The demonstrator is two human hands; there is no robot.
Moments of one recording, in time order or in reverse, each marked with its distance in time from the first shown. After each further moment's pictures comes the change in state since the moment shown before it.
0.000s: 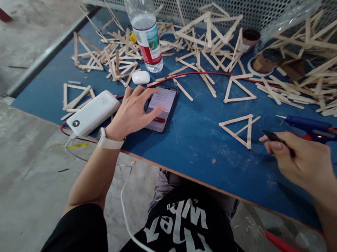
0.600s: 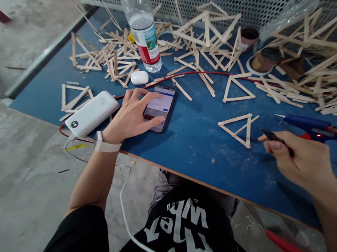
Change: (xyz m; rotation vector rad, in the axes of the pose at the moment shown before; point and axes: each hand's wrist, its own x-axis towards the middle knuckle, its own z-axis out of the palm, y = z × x) left_hand -0.012 -0.004 -0.003 -0.059 -0.096 0.085; right_hand -0.001 -0.001 0.001 -0.024 0.002 0.000
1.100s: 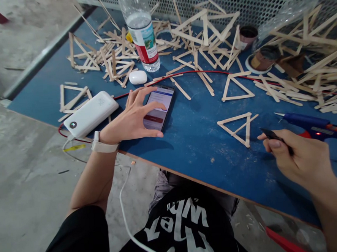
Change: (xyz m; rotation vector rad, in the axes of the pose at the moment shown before) left_hand -0.003 -0.010 0.001 -0.033 -0.069 0.173; right_hand 0.001 -0.002 0.000 0.029 0.004 0.000
